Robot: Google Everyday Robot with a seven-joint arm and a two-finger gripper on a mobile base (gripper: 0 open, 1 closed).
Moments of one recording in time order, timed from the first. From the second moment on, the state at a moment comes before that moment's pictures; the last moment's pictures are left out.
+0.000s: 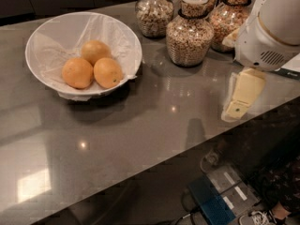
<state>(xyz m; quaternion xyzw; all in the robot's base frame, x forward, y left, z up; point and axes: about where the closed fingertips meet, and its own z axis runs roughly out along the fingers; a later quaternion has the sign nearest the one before) 0.469 -0.169 0.949 -0.63 0.75 -0.02 0.20</state>
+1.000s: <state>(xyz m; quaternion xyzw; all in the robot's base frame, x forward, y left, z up) 0.492 -0.126 0.952 -0.65 0.72 0.01 0.24</state>
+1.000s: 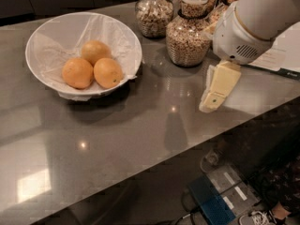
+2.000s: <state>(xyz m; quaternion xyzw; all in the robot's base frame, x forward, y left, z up) 0.550 -0.054 0.968 -0.61 0.71 0.10 0.33</state>
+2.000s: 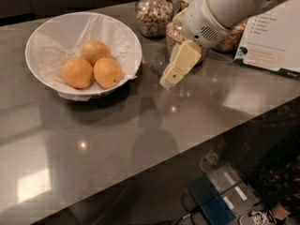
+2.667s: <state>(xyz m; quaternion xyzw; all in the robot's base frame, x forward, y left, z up) 0.559 -0.030 0.969 -0.60 0.71 0.13 0.35</state>
